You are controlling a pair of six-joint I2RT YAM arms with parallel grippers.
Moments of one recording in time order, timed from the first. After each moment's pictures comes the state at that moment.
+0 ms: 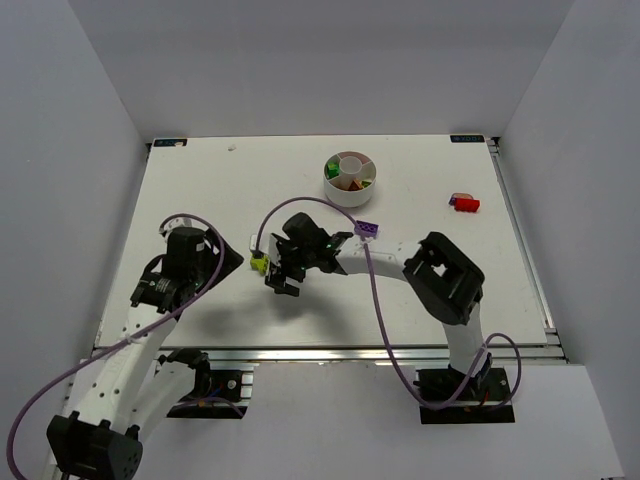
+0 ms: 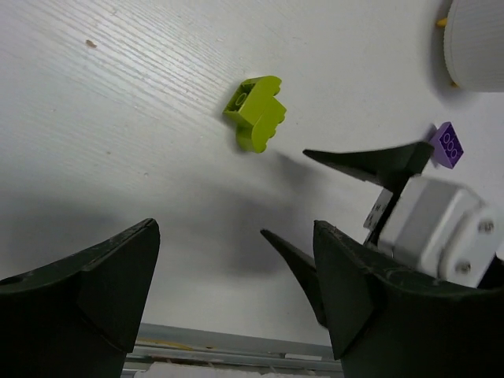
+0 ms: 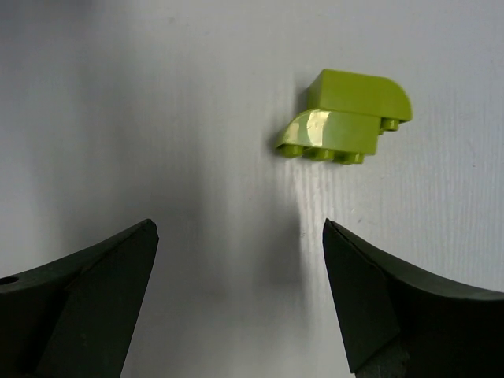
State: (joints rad) left arm -0.24 0.82 0.75 -0.71 -0.10 -0.83; right arm 0.98 1.97 1.32 -0.11 -0.41 -0.48
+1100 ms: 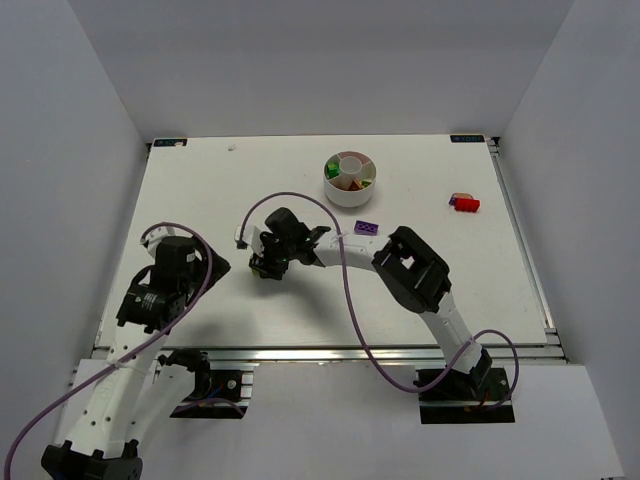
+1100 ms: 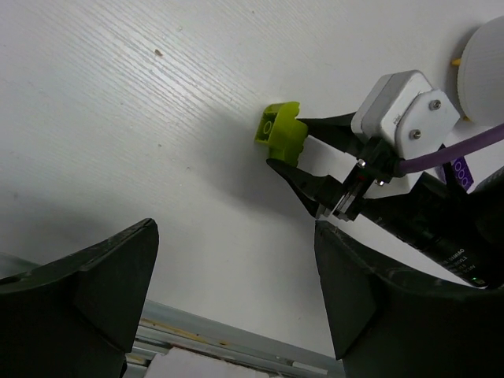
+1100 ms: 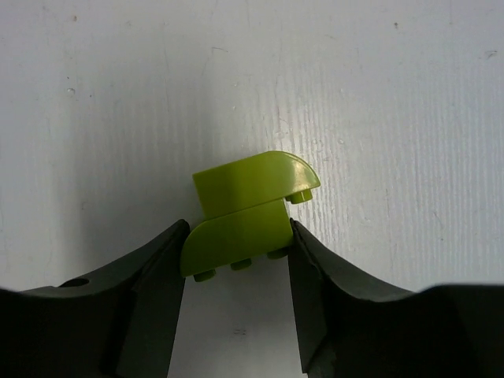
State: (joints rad) left arm -0.24 0.69 0.81 -0.89 -0.24 -0.86; right arm 0.98 2.23 1.59 -0.10 -0.36 -0.43
